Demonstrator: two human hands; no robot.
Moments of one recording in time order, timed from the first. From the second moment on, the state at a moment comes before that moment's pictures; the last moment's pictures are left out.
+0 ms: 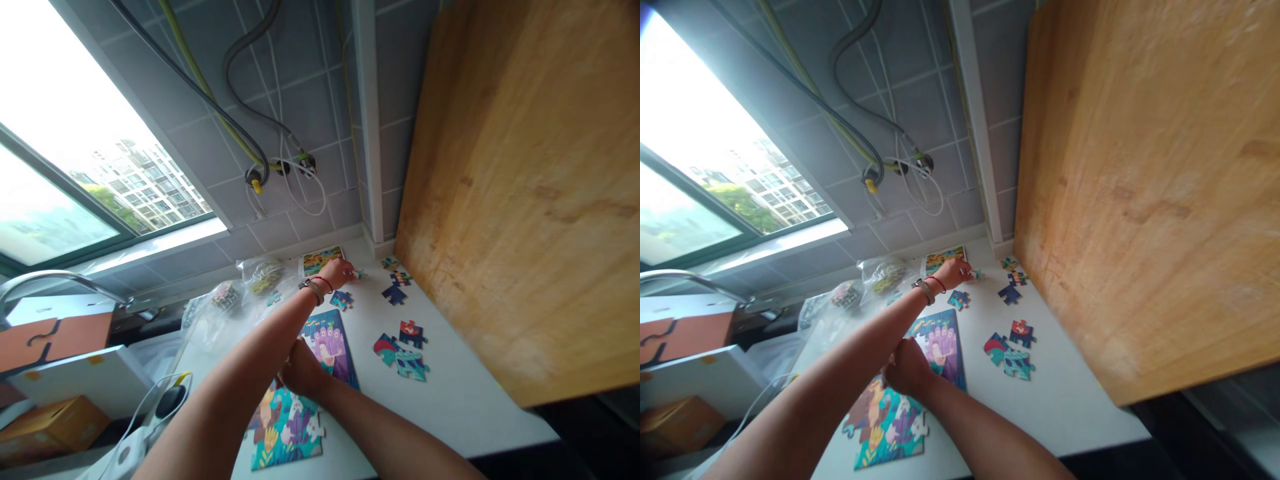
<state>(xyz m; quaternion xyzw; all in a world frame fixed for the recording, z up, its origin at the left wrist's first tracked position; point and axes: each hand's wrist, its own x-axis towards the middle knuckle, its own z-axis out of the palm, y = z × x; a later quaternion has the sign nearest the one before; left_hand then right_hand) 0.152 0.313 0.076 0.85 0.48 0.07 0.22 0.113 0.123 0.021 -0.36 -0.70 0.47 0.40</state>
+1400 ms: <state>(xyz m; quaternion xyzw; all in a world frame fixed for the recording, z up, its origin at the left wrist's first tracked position) -0.077 0.014 0.089 0.66 0.63 0.34 0.23 0.109 0.100 0.037 -0.26 -0.76 0.51 0.31</state>
